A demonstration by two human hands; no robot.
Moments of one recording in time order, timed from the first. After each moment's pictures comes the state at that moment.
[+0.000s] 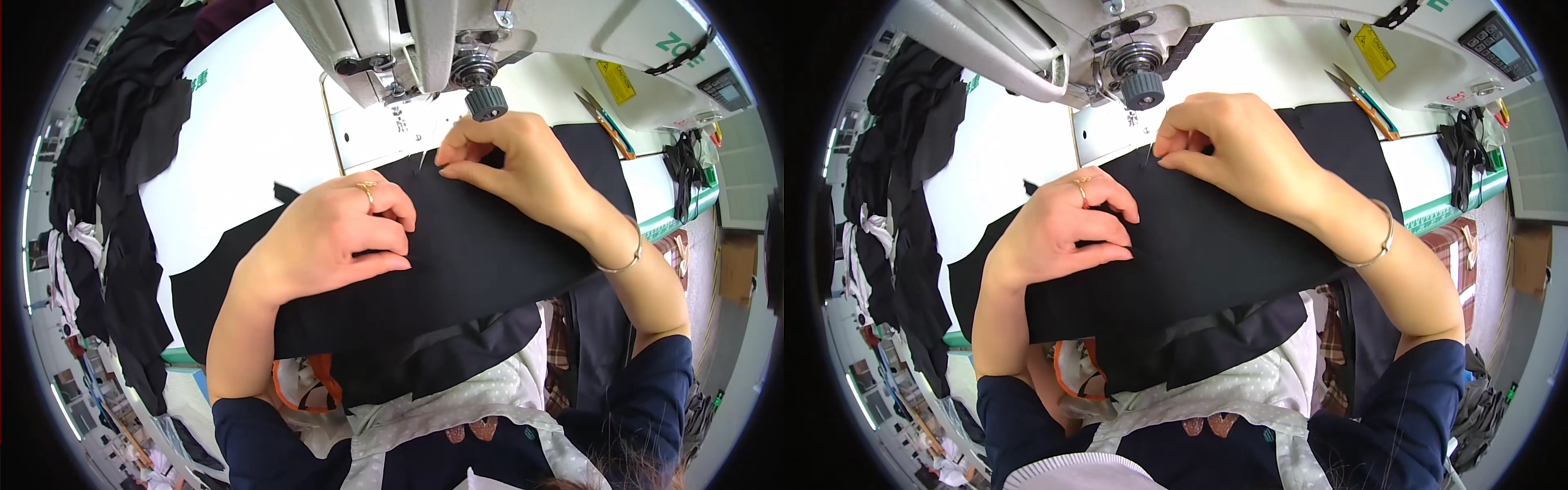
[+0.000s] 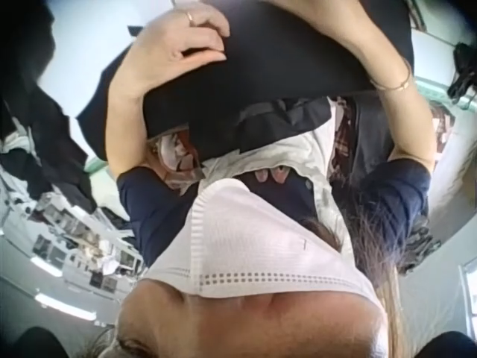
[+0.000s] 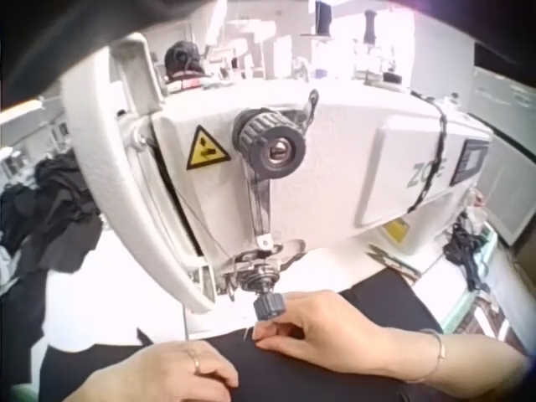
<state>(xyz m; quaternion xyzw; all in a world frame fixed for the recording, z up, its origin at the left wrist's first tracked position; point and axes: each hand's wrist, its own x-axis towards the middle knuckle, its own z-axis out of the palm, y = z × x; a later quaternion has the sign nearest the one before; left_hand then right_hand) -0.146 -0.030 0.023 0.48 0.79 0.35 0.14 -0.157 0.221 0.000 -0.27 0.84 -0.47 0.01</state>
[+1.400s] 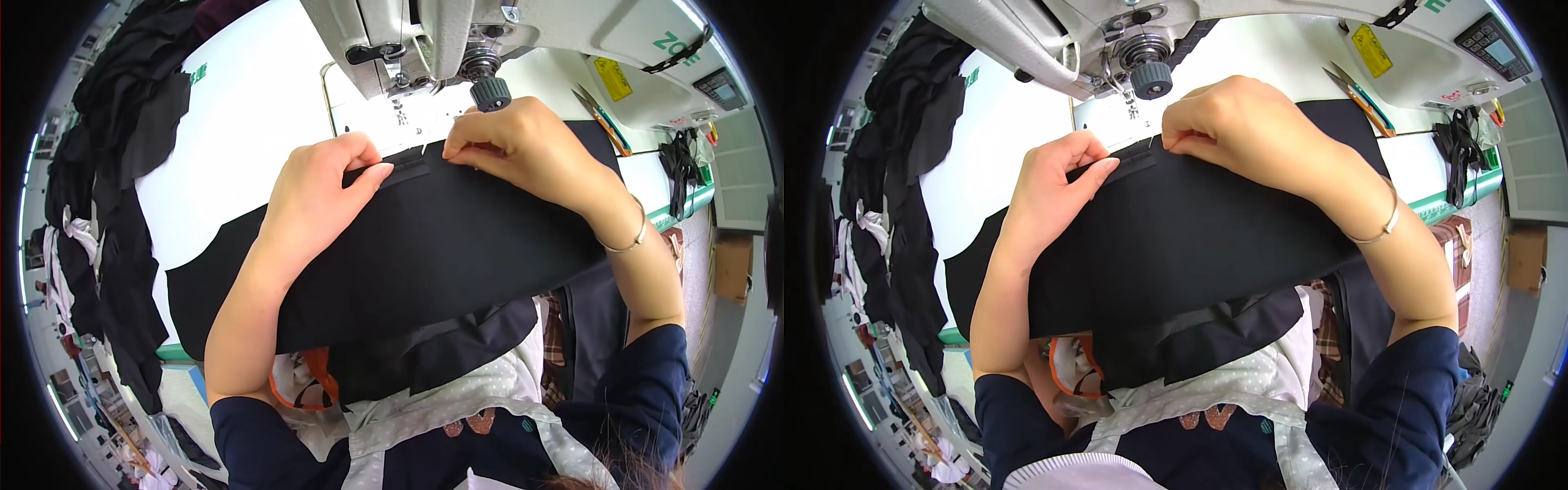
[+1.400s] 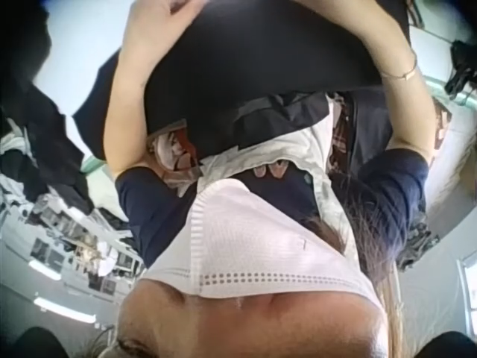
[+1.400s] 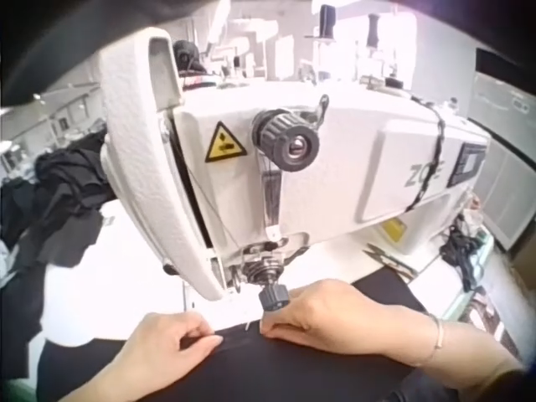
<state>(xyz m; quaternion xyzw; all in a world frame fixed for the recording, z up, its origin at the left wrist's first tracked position) -0.149 -0.019 0.009 0.19 0.91 0.36 0.08 -0.166 0.234 0.011 -0.39 0.85 -0.35 -0.01</state>
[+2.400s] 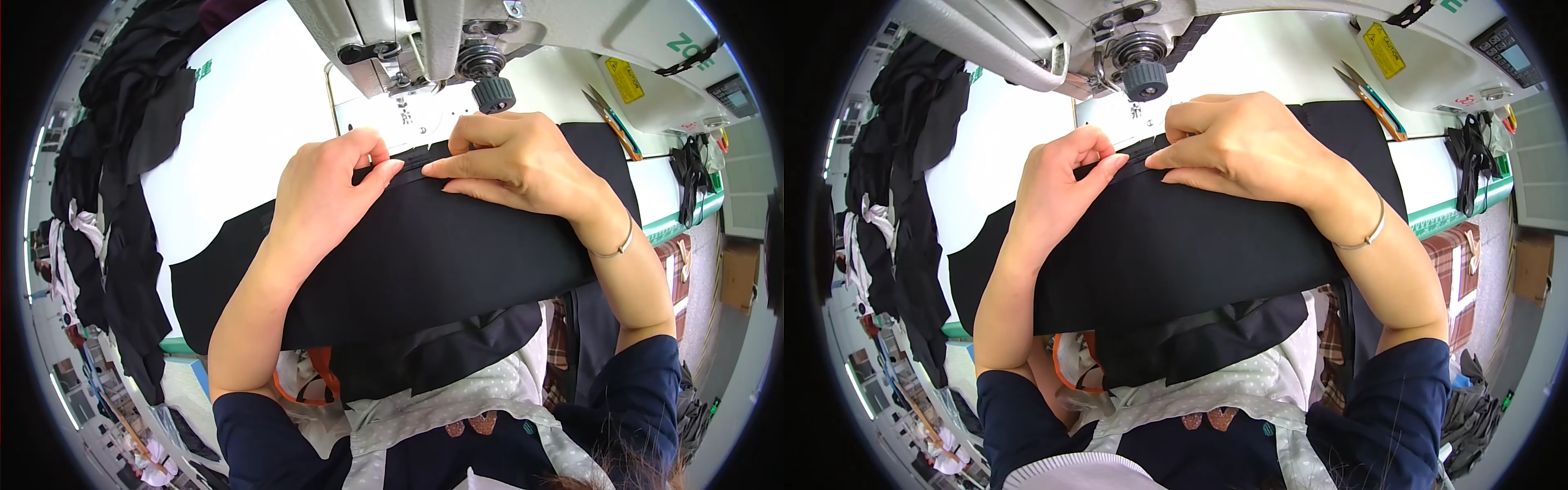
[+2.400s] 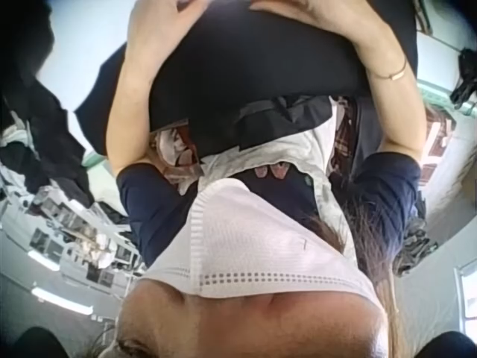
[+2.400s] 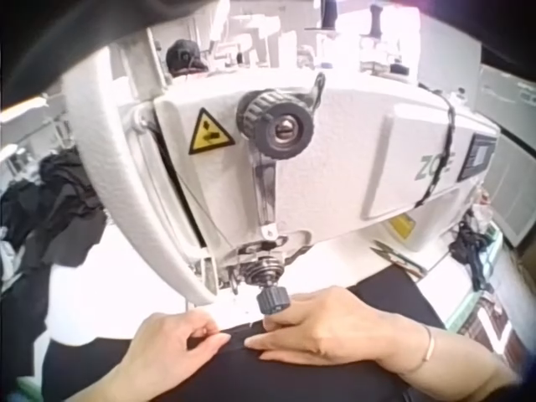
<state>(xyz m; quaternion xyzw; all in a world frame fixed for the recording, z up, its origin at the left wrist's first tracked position) -0.147 -0.012 0.007 0.16 0.94 0.31 0.03 -0.167 0.232 -0.005 -0.48 0.82 -0.29 -0.12</state>
